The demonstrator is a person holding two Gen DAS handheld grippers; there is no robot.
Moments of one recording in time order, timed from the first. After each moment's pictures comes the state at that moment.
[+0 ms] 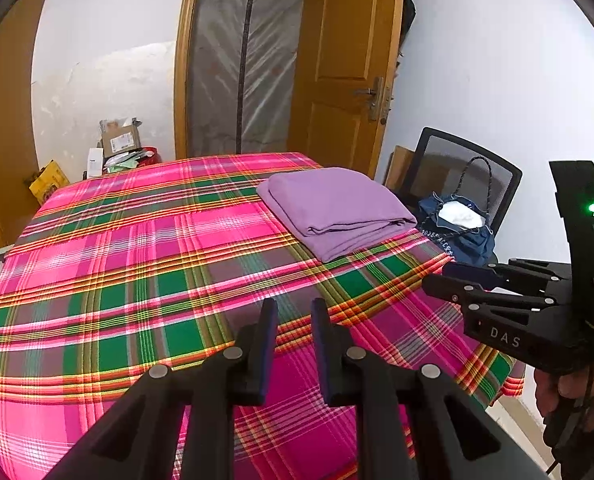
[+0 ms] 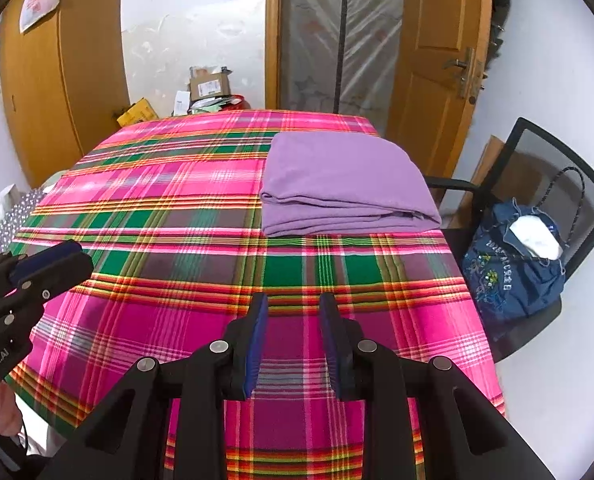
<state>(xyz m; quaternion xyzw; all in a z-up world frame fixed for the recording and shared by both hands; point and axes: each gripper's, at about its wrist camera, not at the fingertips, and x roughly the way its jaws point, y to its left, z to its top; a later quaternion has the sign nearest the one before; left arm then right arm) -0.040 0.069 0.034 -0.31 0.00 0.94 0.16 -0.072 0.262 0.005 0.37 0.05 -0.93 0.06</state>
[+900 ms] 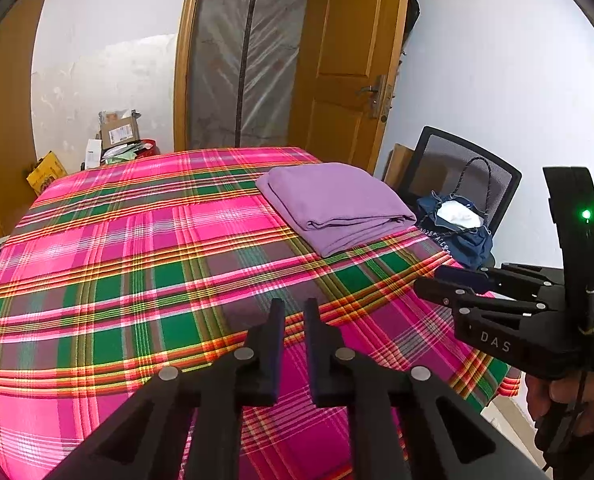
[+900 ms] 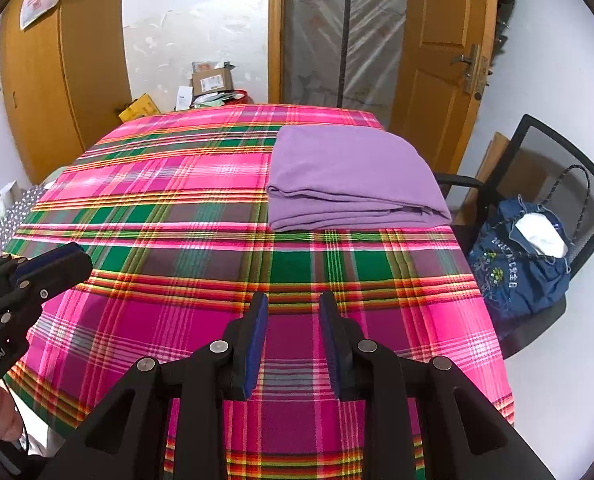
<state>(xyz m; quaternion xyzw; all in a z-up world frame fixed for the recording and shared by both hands) -0.042 0.066 0.029 -0.32 -0.02 0.93 0.17 -0.076 0.257 -0.002 0.38 0.05 -0.92 0.07</state>
